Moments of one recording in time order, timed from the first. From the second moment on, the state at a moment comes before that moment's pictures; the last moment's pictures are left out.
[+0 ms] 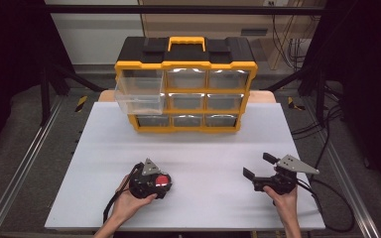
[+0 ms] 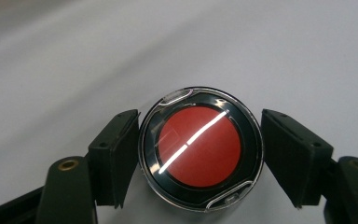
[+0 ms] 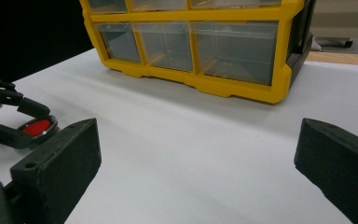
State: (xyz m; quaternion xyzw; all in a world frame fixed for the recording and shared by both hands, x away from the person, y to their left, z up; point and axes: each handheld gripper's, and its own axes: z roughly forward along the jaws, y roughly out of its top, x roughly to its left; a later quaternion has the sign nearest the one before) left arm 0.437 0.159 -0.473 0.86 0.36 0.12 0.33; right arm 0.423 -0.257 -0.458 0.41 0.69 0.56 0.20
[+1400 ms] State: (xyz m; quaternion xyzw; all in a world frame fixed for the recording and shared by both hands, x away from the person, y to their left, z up) left arm 0.431 0.189 -0.420 0.83 0.36 0.16 0.39; right arm 0.423 -0.257 -0.459 0.41 0.69 0.56 0.20
